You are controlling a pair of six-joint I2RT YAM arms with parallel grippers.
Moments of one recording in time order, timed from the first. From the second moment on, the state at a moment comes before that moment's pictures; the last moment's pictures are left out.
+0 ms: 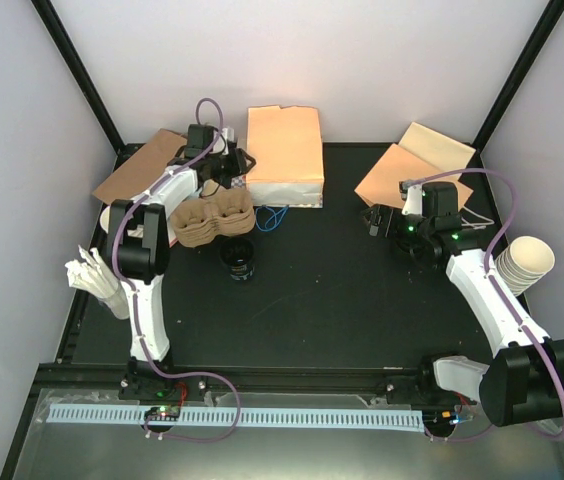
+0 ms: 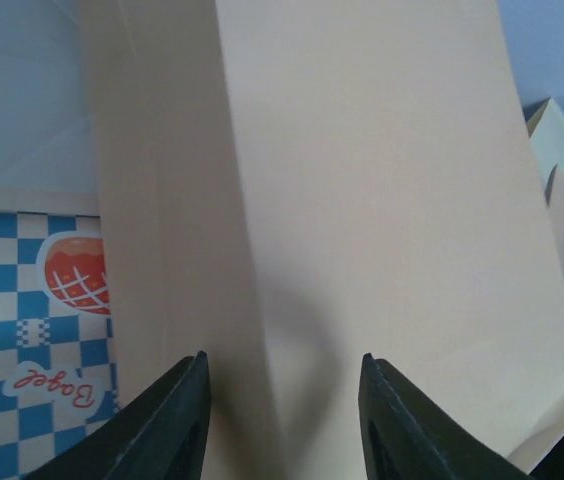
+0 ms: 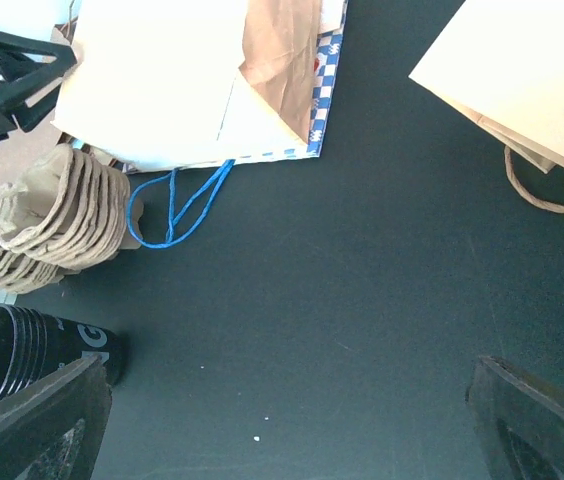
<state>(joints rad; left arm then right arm) -0.16 2.12 1.68 -0.23 0.47 -0.46 0.16 1.19 0.92 -0.44 -0.39 0.37</state>
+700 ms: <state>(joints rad) -0.20 1.91 1.50 -0.14 0.51 -0.39 0.16 1.19 0.92 -0.45 -0.40 0.37</state>
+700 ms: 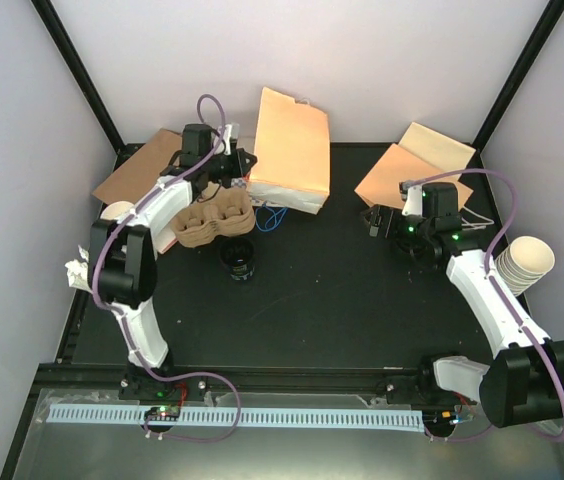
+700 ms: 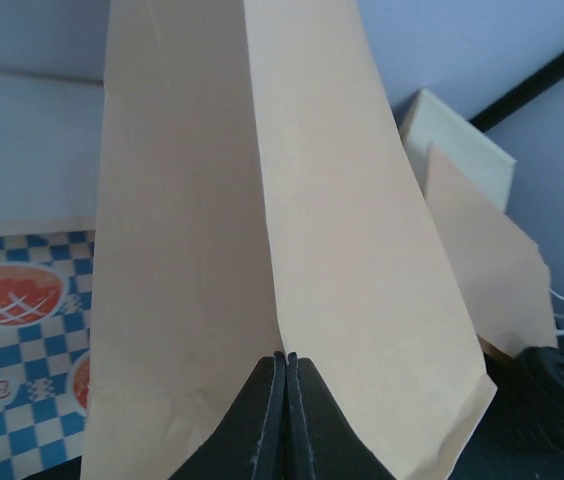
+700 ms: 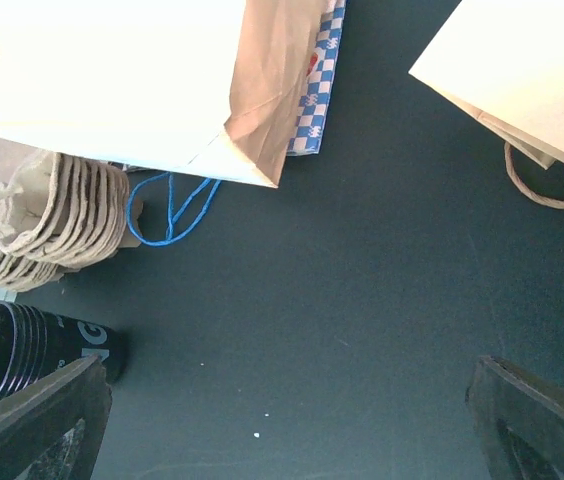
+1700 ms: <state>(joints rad) -0.51 1.08 0.83 0.18 0.33 -0.18 0.16 1.04 1.19 -0.59 -0.37 0.40</state>
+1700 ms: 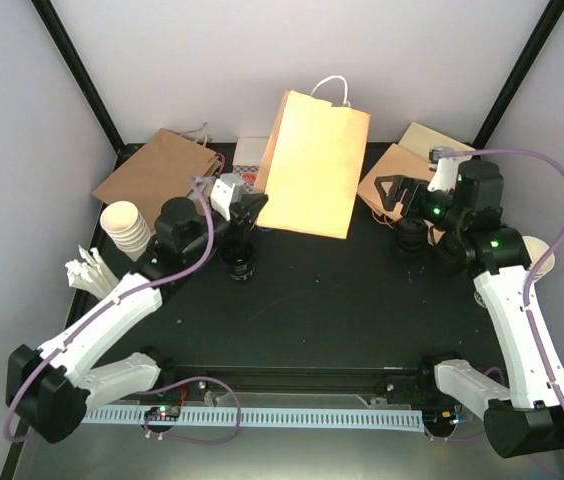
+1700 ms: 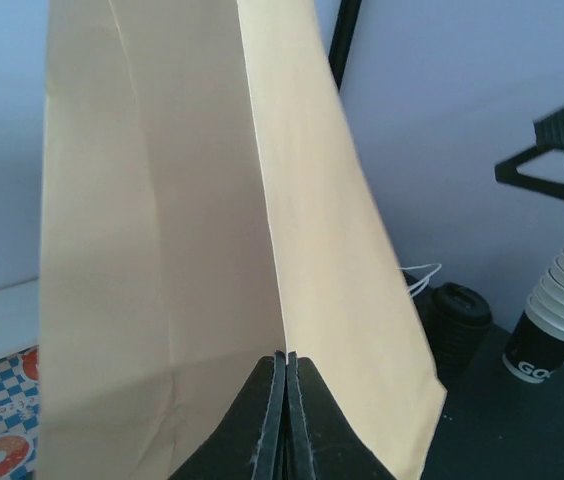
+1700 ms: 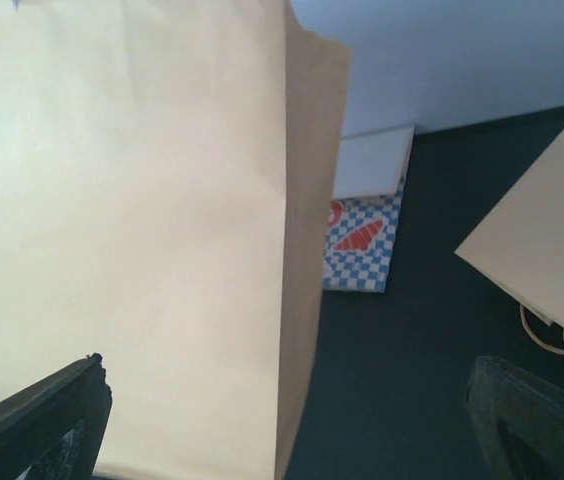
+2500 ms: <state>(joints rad) -0.91 0.75 0.29 0.45 0.14 0.15 0.16 0.81 1.32 -0.73 -0.20 0.47</state>
